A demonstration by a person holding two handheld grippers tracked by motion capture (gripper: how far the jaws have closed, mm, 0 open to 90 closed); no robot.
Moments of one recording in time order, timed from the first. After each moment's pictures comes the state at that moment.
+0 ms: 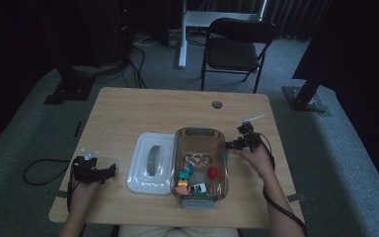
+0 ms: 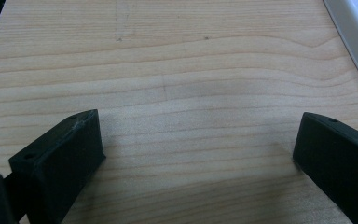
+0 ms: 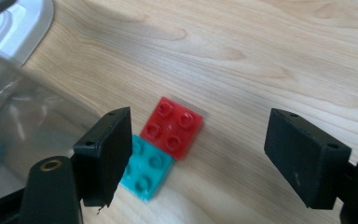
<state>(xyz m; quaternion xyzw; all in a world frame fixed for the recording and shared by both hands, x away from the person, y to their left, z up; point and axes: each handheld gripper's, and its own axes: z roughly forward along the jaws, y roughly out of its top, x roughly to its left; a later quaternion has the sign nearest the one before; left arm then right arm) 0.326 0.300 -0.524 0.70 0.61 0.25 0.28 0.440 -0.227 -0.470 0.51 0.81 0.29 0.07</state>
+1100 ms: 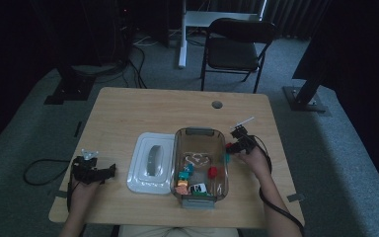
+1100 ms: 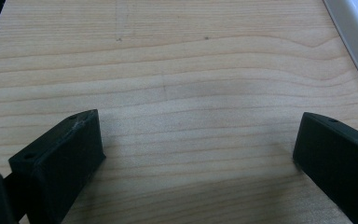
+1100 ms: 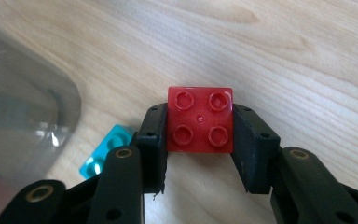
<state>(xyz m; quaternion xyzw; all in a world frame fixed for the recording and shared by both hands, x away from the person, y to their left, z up) 0.326 0.300 -0.524 0.70 0.61 0.25 0.28 0.441 -0.218 -0.486 0.49 0.84 0.22 0.07</state>
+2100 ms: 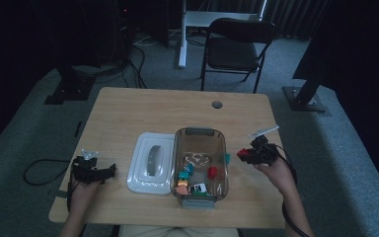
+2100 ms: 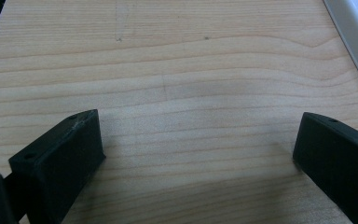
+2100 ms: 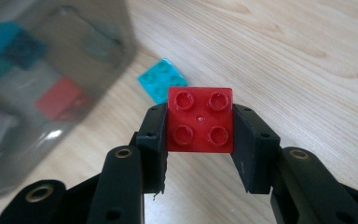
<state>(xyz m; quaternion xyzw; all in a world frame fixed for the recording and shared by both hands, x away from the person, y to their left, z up) 0.326 0.300 -0.524 0.70 0.61 0.25 0.28 0.369 -0.258 -0.435 0.43 0.85 0.27 0.10</state>
